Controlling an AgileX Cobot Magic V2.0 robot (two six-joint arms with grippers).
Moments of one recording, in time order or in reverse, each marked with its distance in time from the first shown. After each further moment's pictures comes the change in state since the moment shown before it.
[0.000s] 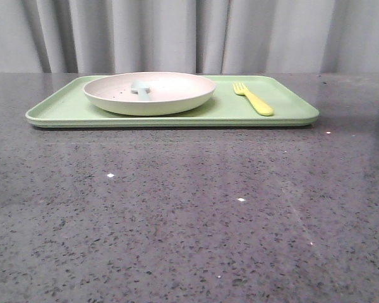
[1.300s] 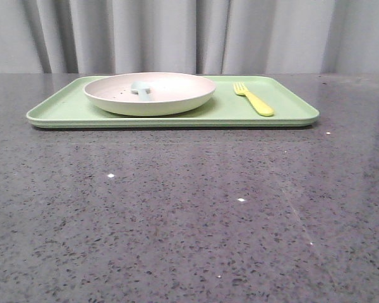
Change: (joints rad) left arm 0.000 -0.173 0.140 0.048 -0.074 -0.002; right arm 0.000 -0.959 1.007 -0.094 -0.543 0.005
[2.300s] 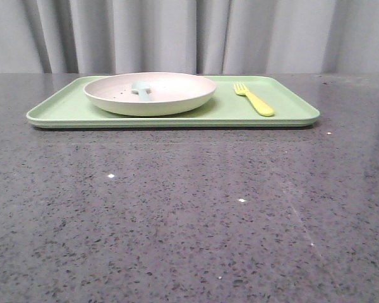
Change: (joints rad) left arm 0.000 -0.302 0.161 0.043 -0.044 0.000; right arm 0.000 -0.201 0.151 -0.008 -0.078 0.000
